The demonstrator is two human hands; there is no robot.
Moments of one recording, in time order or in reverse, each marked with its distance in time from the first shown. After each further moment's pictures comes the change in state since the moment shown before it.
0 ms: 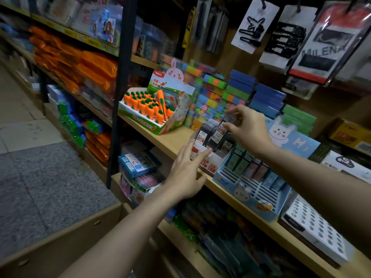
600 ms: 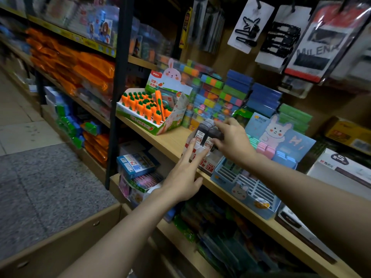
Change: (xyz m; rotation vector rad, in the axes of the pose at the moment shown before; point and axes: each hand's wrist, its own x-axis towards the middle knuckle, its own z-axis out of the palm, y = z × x) left_hand -0.005 0.002 0.001 -0.036 -0.034 0.068; right_hand -0.021 -0.002 0.025 -0.169 -0.182 -0.052
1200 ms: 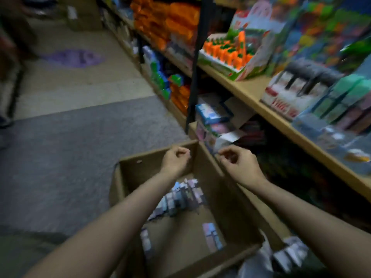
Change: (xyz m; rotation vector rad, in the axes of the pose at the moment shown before) left_hand -0.193 -0.082 -0.006 -0.566 0.539 -0.953; right_hand -0.175 -0.107 0.111 0.774 -0.376 0.069
